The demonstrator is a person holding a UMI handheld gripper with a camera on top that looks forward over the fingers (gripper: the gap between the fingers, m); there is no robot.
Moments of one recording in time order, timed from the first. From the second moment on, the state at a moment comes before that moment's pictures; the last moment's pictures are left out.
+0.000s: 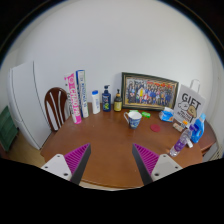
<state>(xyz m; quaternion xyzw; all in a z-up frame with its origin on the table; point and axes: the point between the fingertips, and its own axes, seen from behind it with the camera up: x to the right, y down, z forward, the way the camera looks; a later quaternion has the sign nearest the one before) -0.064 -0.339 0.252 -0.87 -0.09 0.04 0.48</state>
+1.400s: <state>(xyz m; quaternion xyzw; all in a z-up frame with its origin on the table) 0.313 -0.142 0.085 -0.82 -0.02 0.00 0.58</state>
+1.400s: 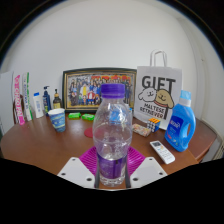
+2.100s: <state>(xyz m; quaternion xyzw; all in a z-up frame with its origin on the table) 0.227 0.029 0.214 -0.69 -0.31 -0.41 0.51</state>
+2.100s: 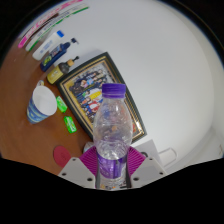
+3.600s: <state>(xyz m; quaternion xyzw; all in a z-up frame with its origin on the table) 0.202 0.100 0.087 -0.83 -0.04 0.04 0.56</state>
